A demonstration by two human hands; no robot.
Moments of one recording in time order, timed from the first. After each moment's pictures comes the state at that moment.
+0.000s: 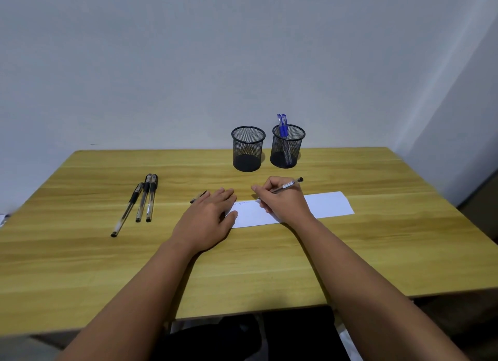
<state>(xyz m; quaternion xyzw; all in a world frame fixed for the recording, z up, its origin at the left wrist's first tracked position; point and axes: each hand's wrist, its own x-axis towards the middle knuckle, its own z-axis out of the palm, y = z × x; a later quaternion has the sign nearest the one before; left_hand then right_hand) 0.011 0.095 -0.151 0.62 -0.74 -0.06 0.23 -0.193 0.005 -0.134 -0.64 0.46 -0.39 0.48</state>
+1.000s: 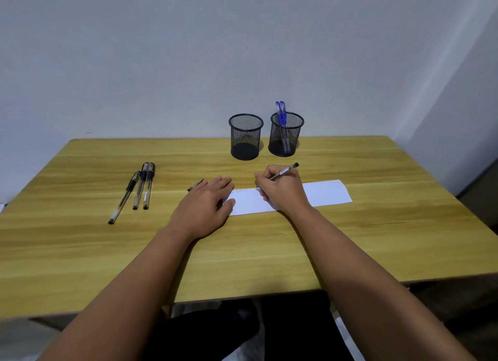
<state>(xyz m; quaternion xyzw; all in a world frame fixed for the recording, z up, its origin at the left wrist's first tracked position) 0.012 0.094 -0.150 0.63 -0.75 -0.06 0.22 -0.192 0.003 -0.138 -0.65 0.50 -0.40 0.42</state>
